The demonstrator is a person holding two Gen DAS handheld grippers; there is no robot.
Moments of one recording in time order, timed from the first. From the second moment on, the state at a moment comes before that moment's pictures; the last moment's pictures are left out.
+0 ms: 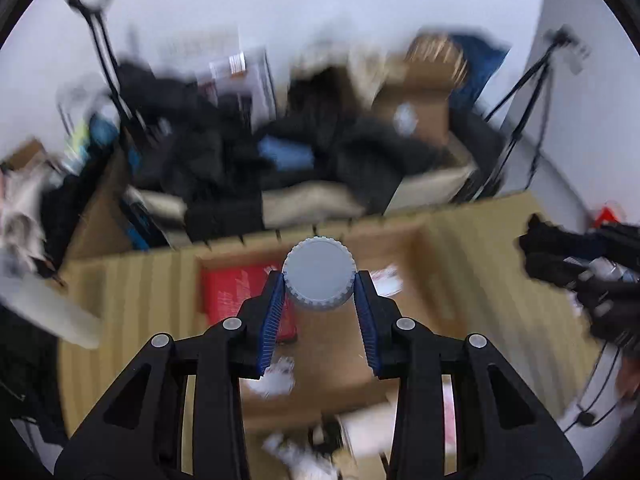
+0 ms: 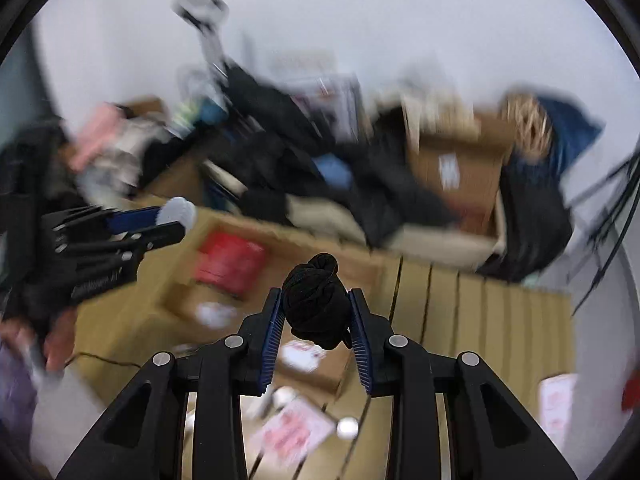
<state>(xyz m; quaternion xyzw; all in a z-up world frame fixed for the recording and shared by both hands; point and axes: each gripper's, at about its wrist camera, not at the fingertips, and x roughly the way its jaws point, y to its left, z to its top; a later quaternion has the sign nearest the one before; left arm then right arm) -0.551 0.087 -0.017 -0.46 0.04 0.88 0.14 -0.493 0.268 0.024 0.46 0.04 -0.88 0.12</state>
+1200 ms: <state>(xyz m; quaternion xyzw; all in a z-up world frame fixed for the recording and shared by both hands) -0.399 0.016 0.115 -0.40 0.10 0.91 0.05 -0.406 0.250 0.098 0.42 0.10 -0.90 0.10</state>
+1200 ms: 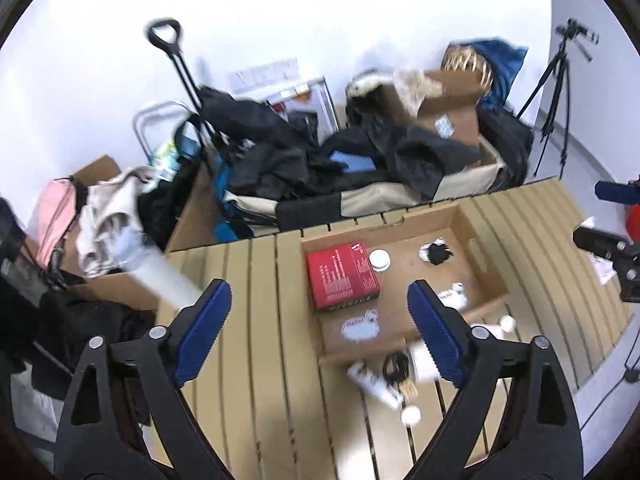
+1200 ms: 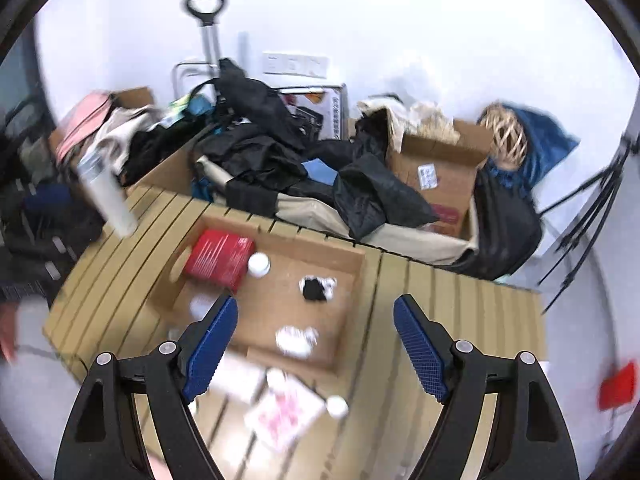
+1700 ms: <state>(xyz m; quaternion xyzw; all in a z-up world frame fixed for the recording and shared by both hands) -0.063 -0.032 0.086 -0.23 0.05 0.97 0.09 -0.082 0.246 0.069 0.32 0.06 -0.94 0.14</state>
